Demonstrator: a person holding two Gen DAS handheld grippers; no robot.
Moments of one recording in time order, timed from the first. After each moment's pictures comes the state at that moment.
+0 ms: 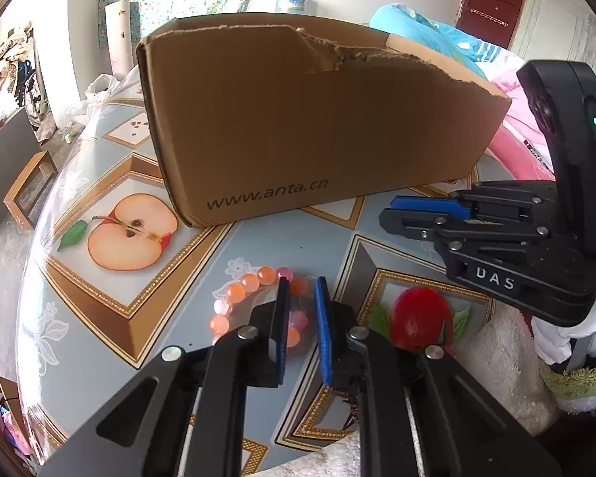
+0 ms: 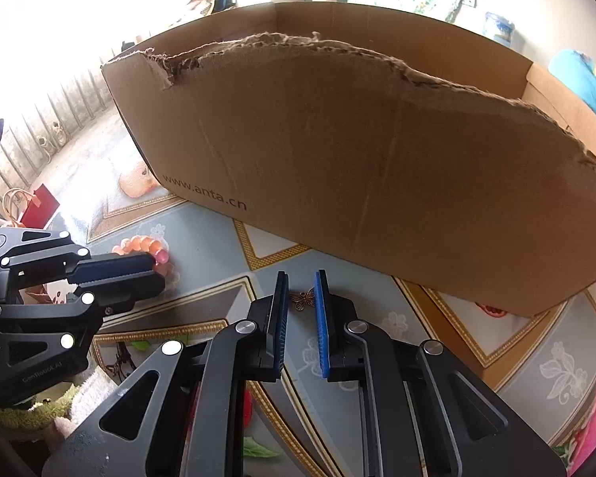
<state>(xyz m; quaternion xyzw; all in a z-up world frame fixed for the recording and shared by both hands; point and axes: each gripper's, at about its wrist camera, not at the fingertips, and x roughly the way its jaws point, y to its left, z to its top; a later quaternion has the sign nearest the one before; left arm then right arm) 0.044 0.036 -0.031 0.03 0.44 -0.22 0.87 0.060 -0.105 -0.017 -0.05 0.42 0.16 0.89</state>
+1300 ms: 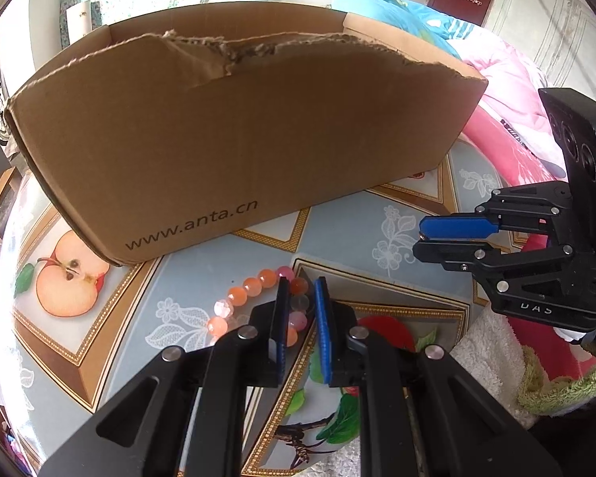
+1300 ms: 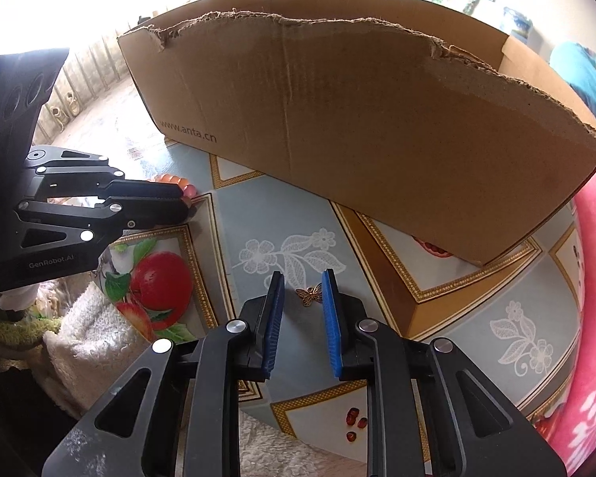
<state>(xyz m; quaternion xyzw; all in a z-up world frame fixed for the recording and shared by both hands) 0.063 -0.006 -0.030 0.06 0.46 -0.27 0.84 0.064 -0.159 -0.036 -0.08 0.44 0.19 0.87</state>
